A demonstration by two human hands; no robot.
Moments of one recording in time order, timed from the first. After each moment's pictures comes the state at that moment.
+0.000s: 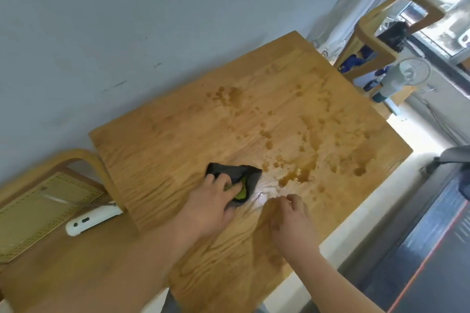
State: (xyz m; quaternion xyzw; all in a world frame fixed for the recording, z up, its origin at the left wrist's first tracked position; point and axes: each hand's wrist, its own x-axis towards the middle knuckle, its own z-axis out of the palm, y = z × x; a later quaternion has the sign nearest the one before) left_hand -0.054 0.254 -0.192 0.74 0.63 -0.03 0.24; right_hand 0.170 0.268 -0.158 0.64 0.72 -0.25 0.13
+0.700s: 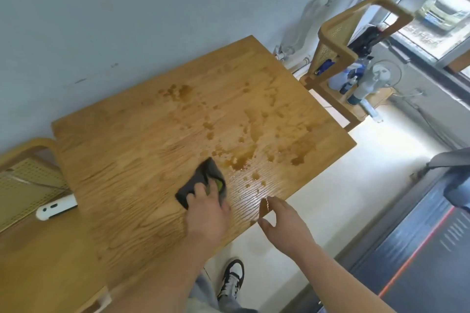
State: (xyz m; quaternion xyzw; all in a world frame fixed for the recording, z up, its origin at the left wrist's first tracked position) left_hand 0.173 0.244 -0.188 0.50 0.84 -0.04 0.21; right_hand 0.373 0.294 -0.153 0.57 0.74 -0.36 0.06
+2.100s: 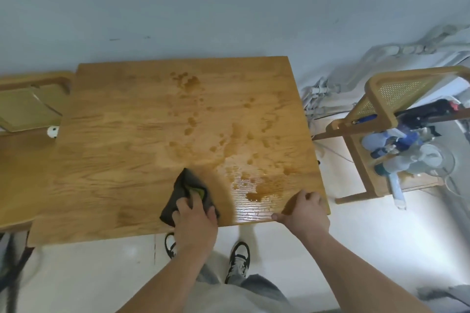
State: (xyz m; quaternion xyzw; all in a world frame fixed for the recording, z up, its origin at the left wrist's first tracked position) left_hand 0.353 0.339 -0.187 0.16 0.96 0.07 0.21; right_hand 0.496 0.549 -0.170 0.53 0.80 -0.15 0.24
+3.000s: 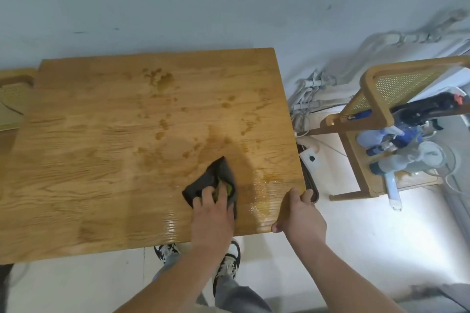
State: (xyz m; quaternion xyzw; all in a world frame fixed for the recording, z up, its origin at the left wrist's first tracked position) left_hand 0.385 0.443 -0.200 0.32 0.93 0.03 0.17; right_hand 0.512 0.606 -0.183 0.49 0.81 -0.16 0.26
